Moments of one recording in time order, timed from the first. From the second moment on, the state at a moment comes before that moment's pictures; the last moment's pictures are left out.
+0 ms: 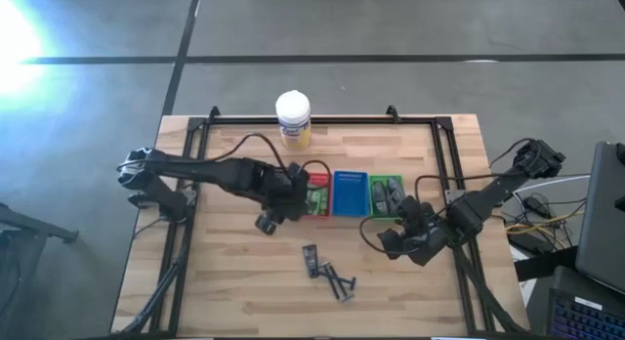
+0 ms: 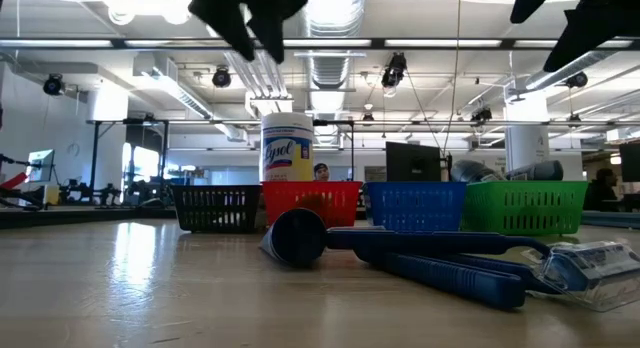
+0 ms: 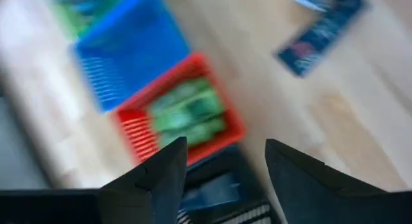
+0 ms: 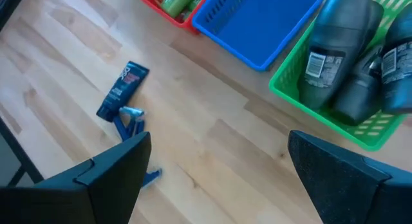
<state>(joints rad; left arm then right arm) -0.12 1.60 1.56 -1.05 -0.13 0.53 0.60 1.28 1.09 -0.99 0.49 1.53</state>
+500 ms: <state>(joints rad) -0.25 1.64 1.09 -0.30 0.23 0.71 0.56 1.28 1.09 -1.00 0.49 1.51</state>
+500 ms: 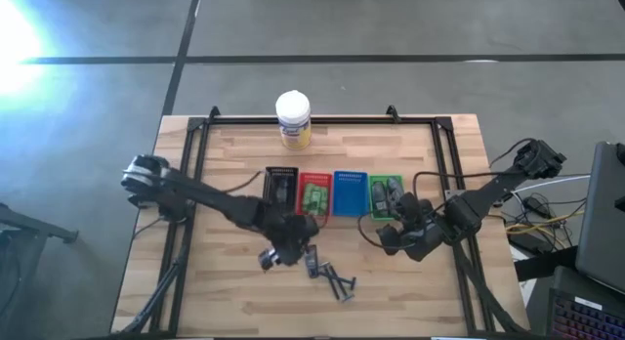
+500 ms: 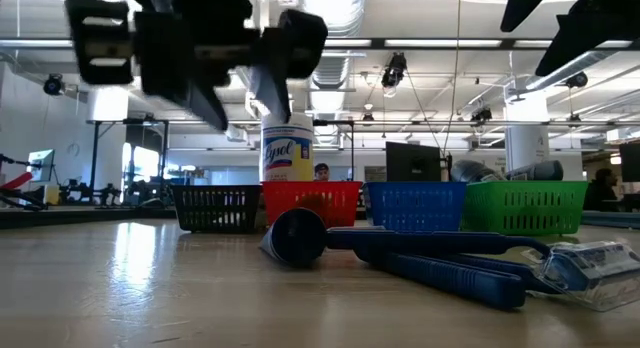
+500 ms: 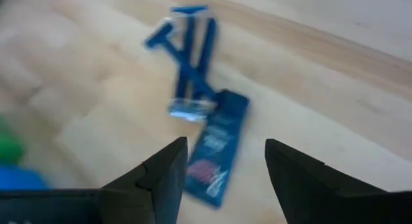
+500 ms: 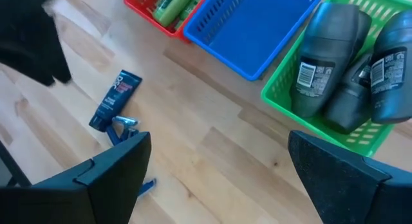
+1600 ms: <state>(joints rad) -0.24 1.99 1.29 -0.39 0.32 0.70 0.56 1.28 1.08 -1.00 0.39 1.52</state>
